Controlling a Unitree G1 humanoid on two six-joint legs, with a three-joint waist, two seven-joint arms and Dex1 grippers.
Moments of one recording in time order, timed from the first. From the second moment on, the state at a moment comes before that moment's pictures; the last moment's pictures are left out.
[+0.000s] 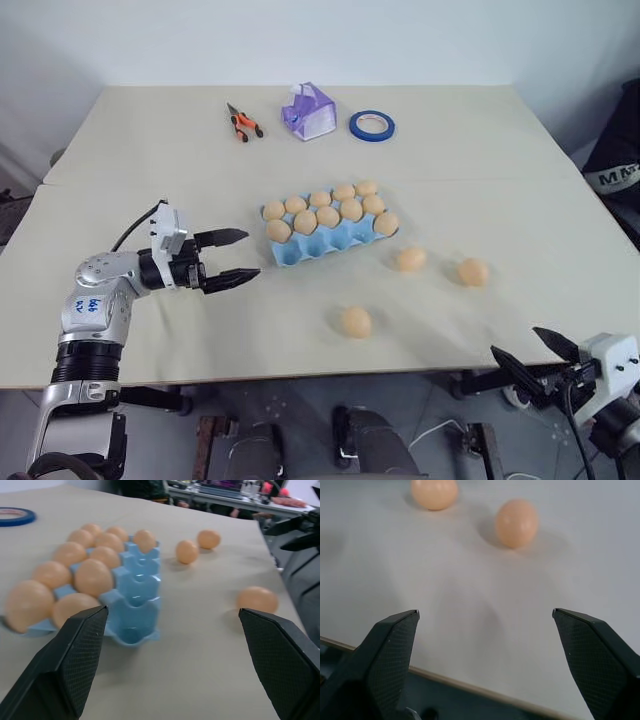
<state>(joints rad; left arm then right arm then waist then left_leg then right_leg) -0.50 0.64 0.12 0.32 -0.47 0.21 -1.30 0.53 -0.50 -0.55 -0.47 0.52 0.28 0.68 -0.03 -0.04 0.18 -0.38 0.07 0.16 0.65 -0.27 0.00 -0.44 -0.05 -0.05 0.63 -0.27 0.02</state>
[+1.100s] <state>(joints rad) -0.29 0.67 0.19 0.09 -0.52 0.27 -1.27 -0.14 -0.46 -0.27 -0.01 0.28 0.33 0.40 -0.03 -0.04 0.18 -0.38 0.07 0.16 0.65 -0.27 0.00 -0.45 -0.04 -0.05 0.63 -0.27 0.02</state>
